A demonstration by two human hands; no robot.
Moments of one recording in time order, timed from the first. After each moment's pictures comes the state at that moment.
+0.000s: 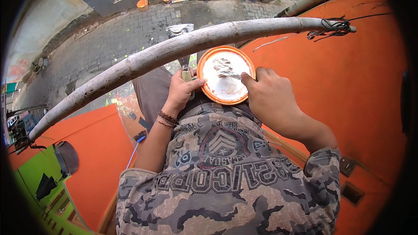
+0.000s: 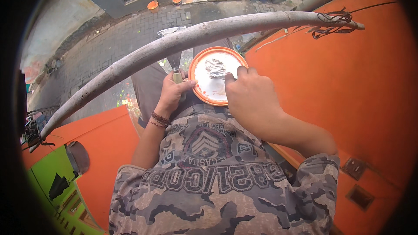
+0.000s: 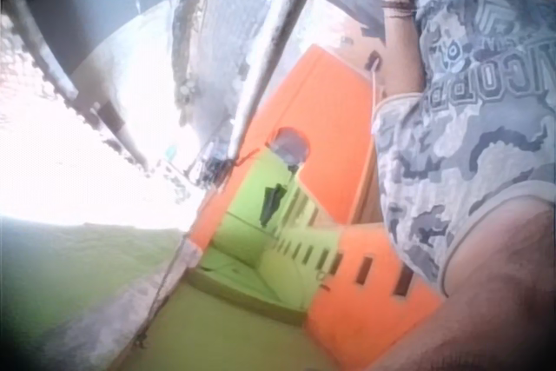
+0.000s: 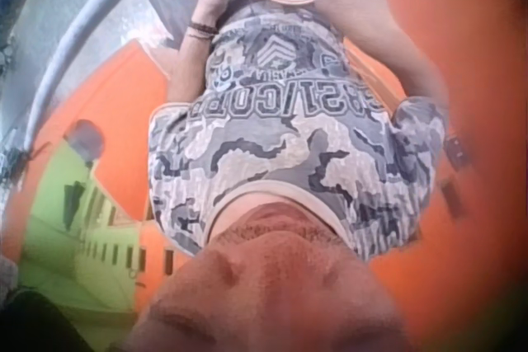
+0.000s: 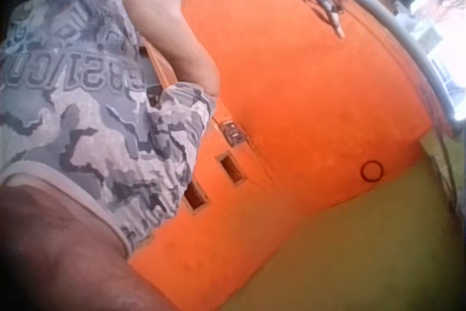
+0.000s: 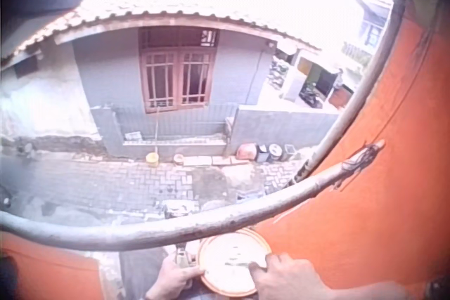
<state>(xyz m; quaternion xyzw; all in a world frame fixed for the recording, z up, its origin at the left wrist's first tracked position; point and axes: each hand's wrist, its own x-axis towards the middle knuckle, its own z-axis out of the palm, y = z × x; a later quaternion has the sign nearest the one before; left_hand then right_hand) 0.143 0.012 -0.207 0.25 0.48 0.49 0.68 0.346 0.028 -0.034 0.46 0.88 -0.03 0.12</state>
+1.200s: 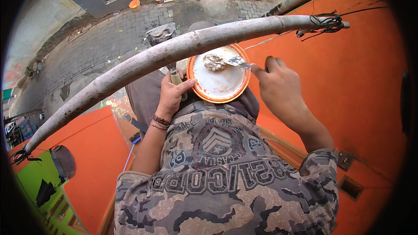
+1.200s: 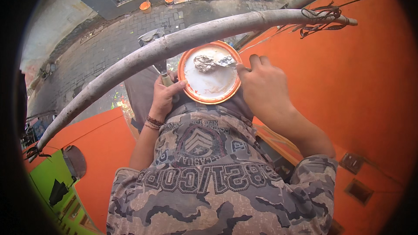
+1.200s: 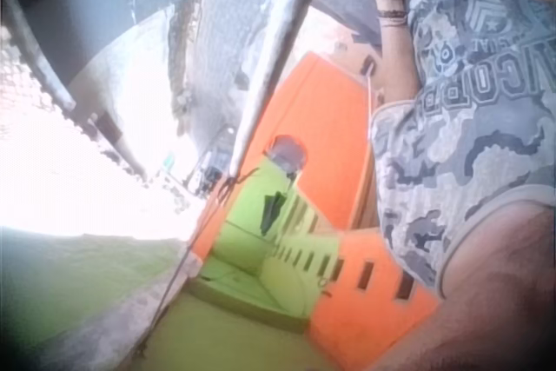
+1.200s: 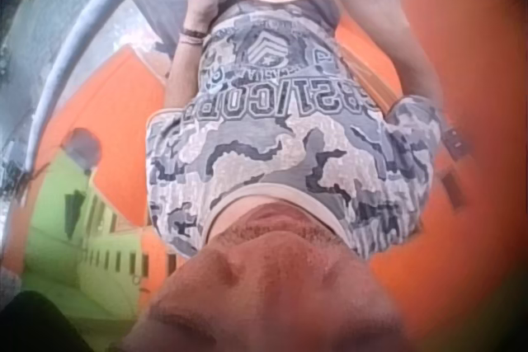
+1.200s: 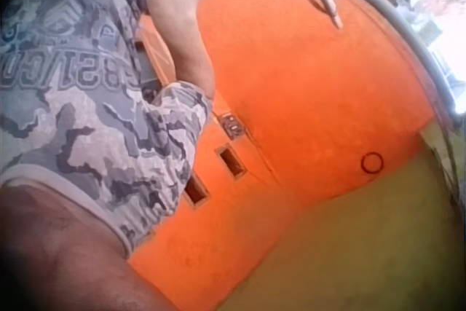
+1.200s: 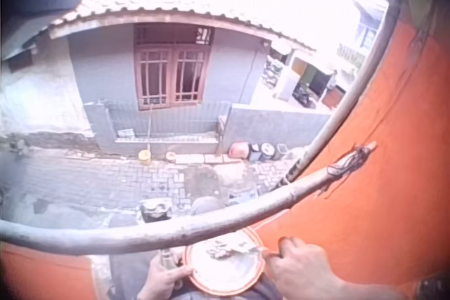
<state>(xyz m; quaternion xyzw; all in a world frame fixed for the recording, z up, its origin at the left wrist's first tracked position) 0.152 0.005 -0.203 0.24 0.43 0.55 0.68 0.391 0.038 -0.042 0.49 0.87 0.03 0.06</state>
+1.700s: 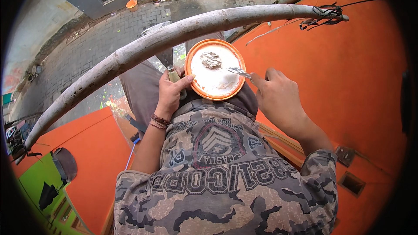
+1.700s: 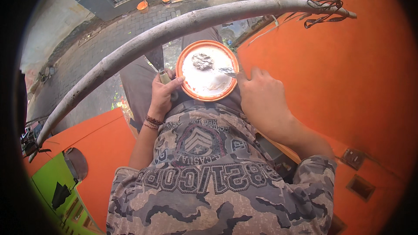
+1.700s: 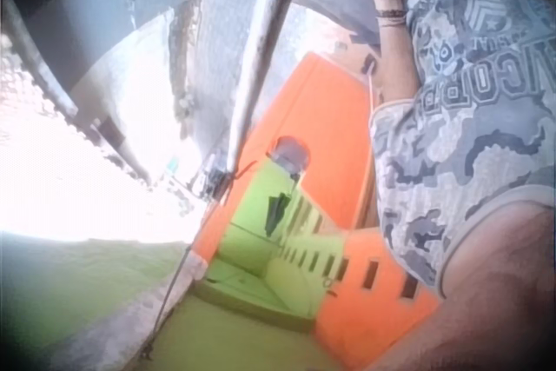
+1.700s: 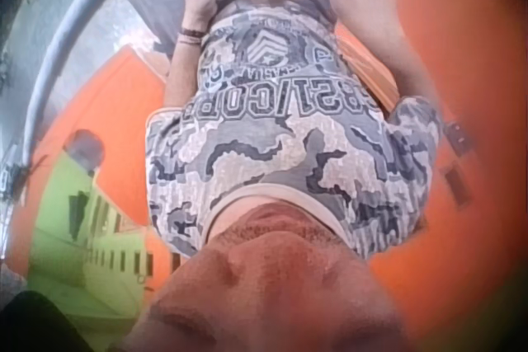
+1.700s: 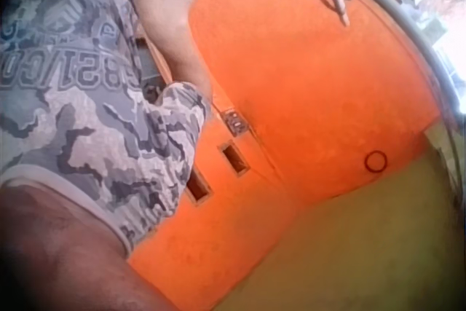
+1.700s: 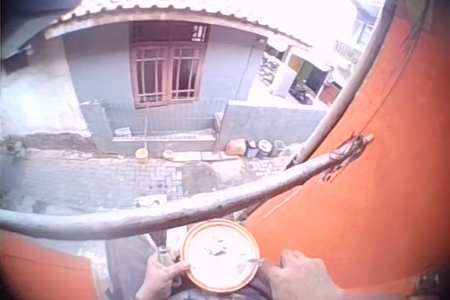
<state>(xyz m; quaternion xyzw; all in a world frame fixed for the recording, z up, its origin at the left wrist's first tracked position) 0.155 0.000 -0.202 0.23 0.43 0.55 0.67 0.393 0.008 -0.039 0.53 0.84 -0.04 0.10</state>
